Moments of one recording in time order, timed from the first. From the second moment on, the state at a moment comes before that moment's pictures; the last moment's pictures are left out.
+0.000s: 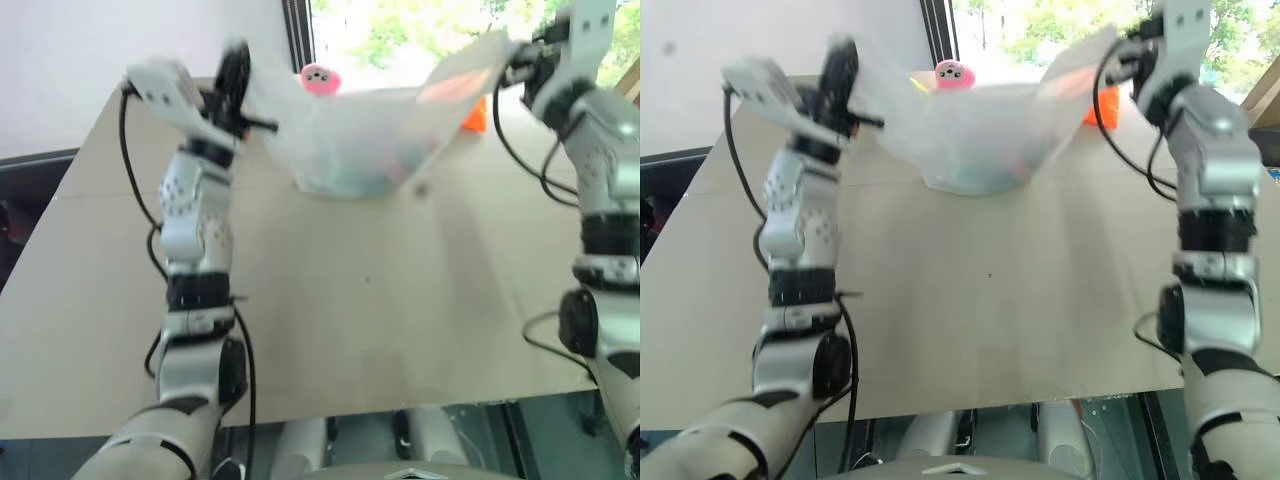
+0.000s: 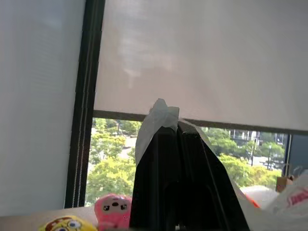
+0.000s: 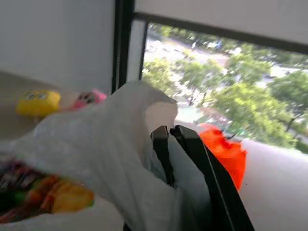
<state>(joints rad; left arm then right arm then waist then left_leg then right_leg) -0.67 0.30 0.23 0.16 -0.43 -0.05 -0.42 -0.90 -0.58 -0.14 0.19 0.31 0.58 0.56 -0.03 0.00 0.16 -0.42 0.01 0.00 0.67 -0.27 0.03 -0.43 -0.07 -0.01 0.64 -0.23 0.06</state>
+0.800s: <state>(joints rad) 0.37 0.42 0.18 -0.34 -0.35 0.07 -0.58 0.10 -0.61 -0.26 0.02 0.40 0.04 1.05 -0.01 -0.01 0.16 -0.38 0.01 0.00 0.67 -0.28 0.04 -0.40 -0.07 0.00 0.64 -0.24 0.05</state>
